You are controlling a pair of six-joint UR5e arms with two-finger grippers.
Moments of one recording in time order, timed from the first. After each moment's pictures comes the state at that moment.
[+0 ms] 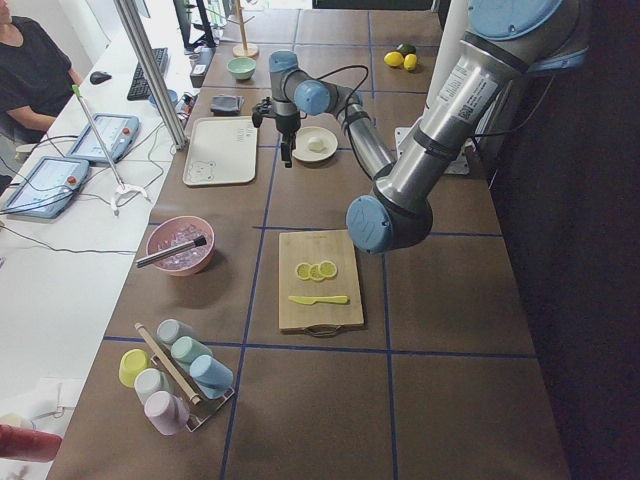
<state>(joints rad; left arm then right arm) -0.92 -2.09 -1.88 -1.24 -2.12 -0.68 1.59 -1.68 1.67 -1.44 2.40 -0.05</state>
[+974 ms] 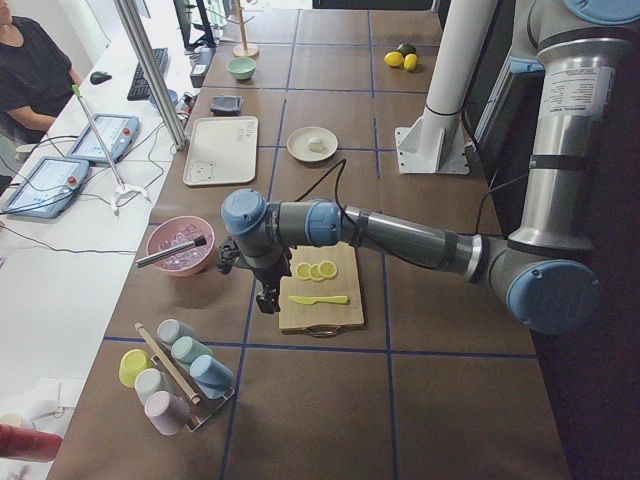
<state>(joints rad) -1.49 -1.61 -1.68 -1.36 -2.40 0.18 1.60 -1.70 1.67 -1.45 2.38 -0.04</state>
